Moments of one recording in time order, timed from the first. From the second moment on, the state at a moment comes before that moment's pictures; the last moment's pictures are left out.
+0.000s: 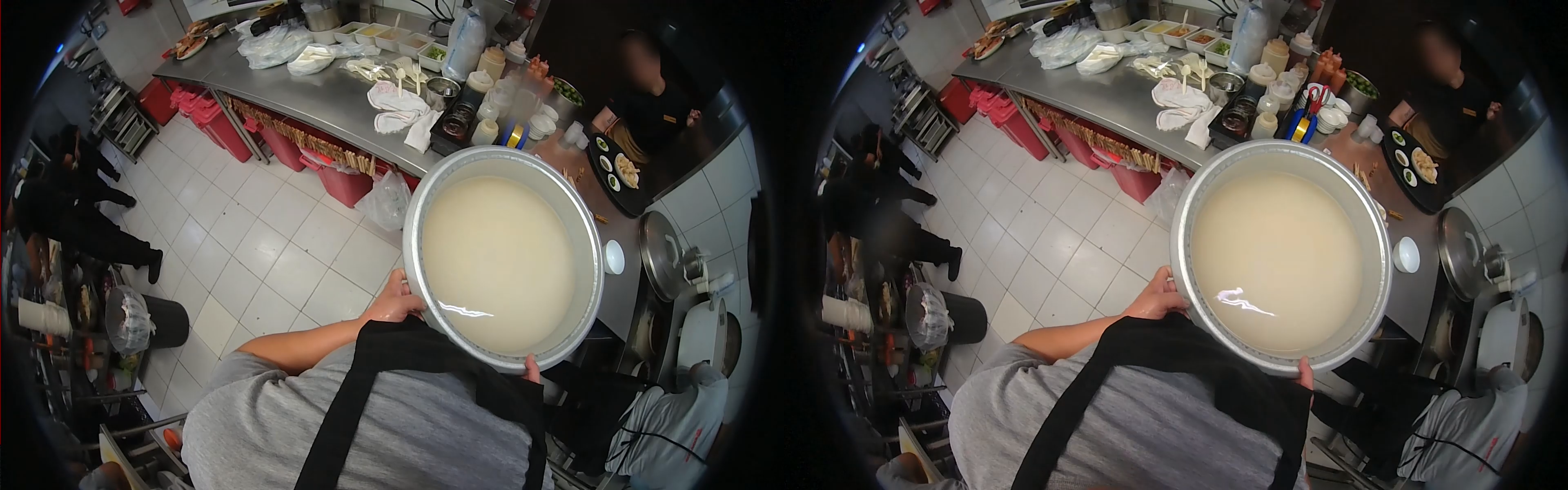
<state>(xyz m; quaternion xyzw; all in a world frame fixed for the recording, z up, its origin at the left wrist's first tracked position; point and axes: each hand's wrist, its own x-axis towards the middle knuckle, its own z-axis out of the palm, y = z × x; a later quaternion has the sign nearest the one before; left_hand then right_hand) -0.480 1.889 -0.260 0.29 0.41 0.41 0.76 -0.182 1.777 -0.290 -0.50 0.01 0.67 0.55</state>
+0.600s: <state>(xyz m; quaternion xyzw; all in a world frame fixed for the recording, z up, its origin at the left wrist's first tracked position) -0.480 1.890 -0.259 0.29 0.42 0.41 0.76 -0.189 1.779 -0.274 -0.50 -0.01 0.68 0.53</state>
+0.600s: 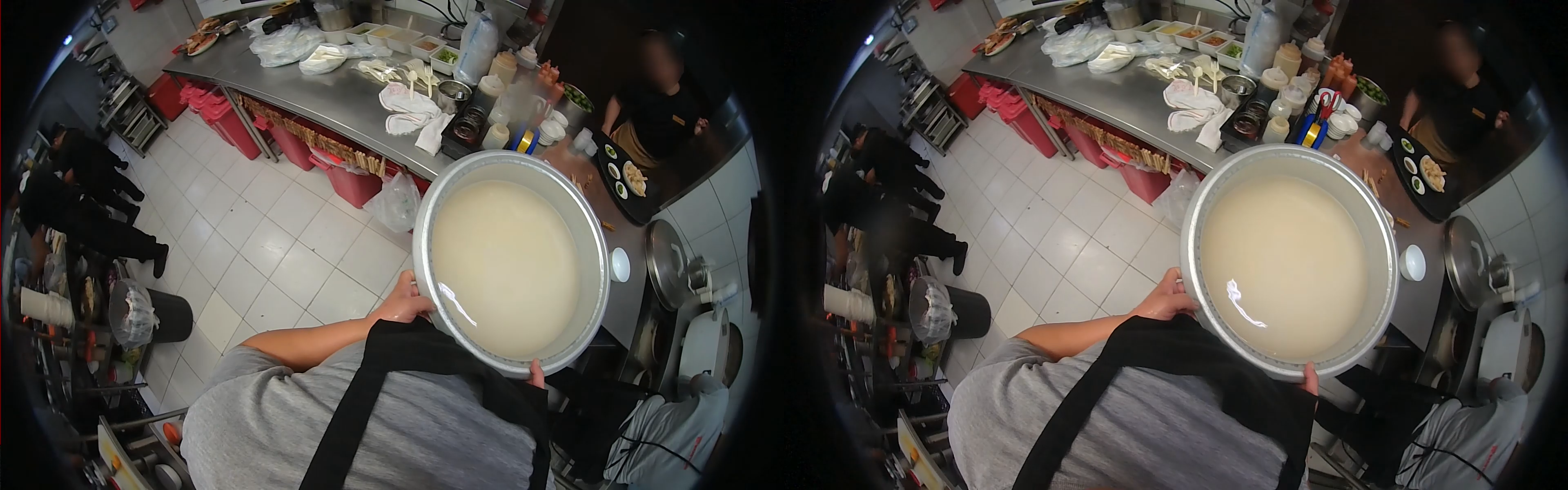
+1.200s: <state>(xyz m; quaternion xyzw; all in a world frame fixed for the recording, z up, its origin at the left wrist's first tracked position) -0.480 1.891 -0.267 0.30 0.40 0.41 0.76 -0.186 1.778 -0.277 -0.50 -0.02 0.68 0.53</state>
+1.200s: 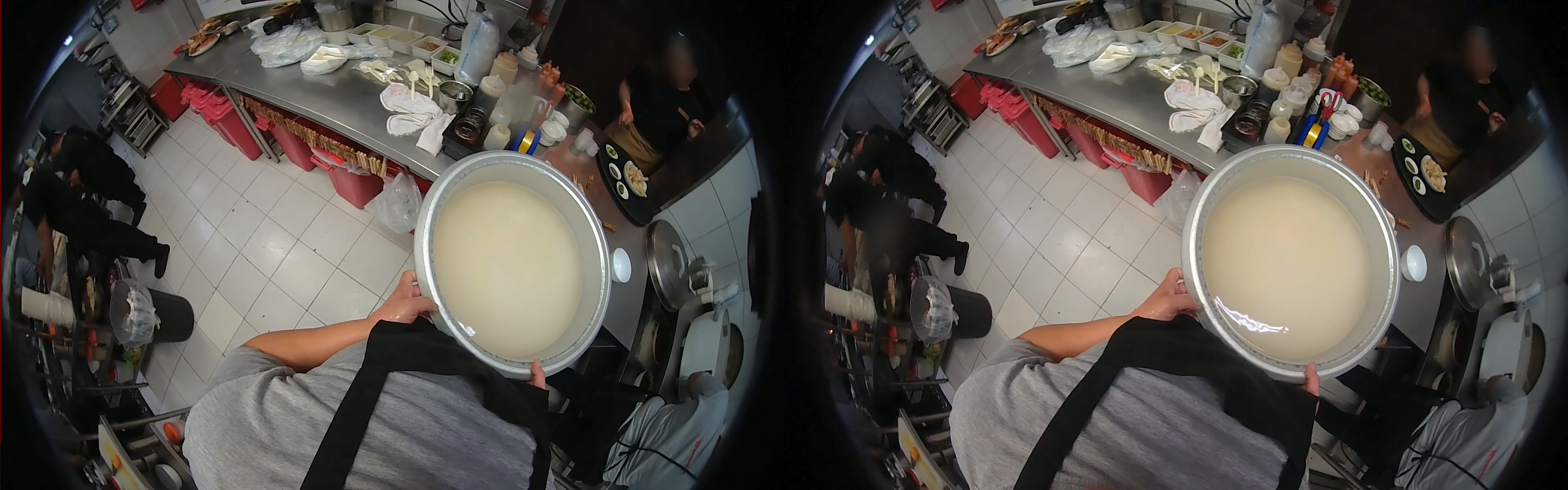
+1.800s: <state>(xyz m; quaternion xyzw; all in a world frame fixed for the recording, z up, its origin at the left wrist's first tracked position) -0.481 1.891 -0.258 0.30 0.40 0.41 0.77 -0.172 1.776 -0.302 -0.51 -0.05 0.68 0.53</state>
